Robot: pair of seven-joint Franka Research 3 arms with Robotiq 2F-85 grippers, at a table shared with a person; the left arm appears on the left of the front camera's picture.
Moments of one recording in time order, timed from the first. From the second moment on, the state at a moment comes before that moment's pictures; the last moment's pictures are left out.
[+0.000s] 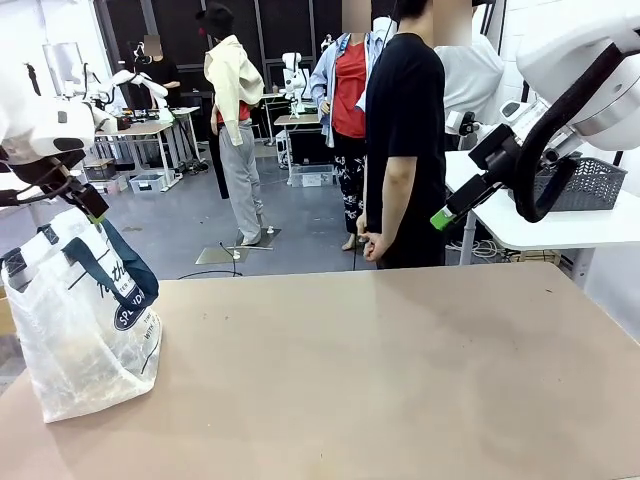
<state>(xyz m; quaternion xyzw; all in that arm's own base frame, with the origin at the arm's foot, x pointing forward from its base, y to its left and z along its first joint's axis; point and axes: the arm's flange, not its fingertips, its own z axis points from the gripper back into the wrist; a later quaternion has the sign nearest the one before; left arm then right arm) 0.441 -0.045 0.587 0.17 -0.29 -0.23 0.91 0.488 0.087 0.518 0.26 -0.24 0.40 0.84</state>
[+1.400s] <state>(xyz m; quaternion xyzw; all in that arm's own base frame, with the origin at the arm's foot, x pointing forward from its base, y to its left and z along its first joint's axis) 0.422 -0.057 0.588 0.09 -0.27 -0.25 0.92 0.484 0.094 0.521 0.29 -0.23 0.42 0.83</state>
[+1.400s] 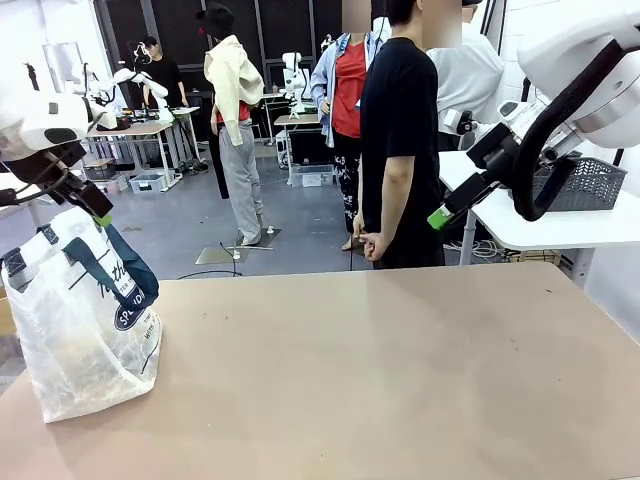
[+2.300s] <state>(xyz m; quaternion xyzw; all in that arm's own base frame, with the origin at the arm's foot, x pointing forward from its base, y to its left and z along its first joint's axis) 0.401 -0.099 0.545 -0.20 -0.26 -0.37 0.87 0.487 0.092 0.518 0.24 -0.22 0.57 0.76</state>
